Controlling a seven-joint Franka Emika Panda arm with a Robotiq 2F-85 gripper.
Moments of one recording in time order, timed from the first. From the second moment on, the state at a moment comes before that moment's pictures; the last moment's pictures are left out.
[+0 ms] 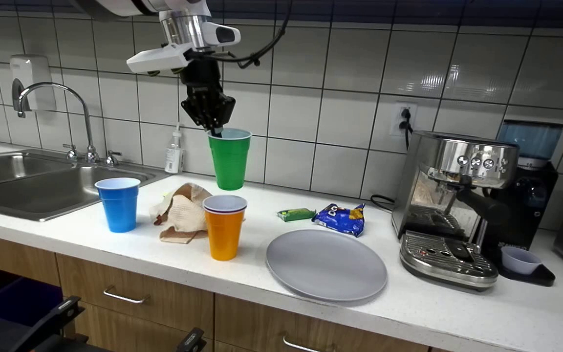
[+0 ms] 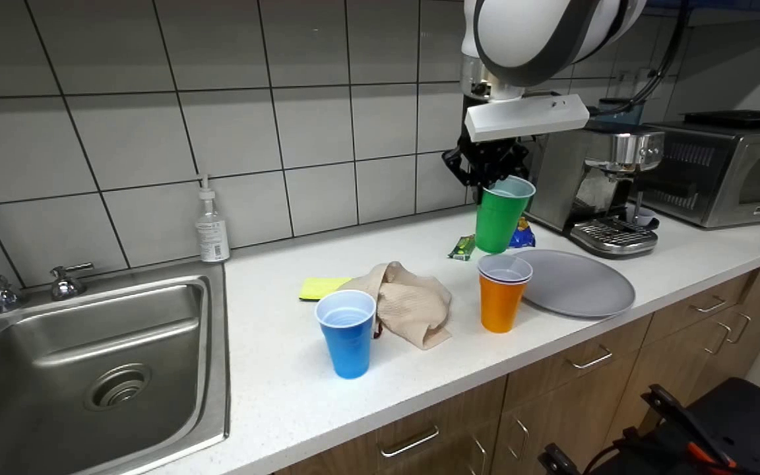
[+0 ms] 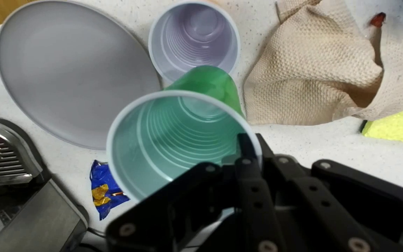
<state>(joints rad) 0.02 -0.23 0.01 -2.54 -0.31 2.51 0.50</state>
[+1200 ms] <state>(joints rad) 0.00 -0.24 0.02 -2.60 -0.29 2.50 0.44</state>
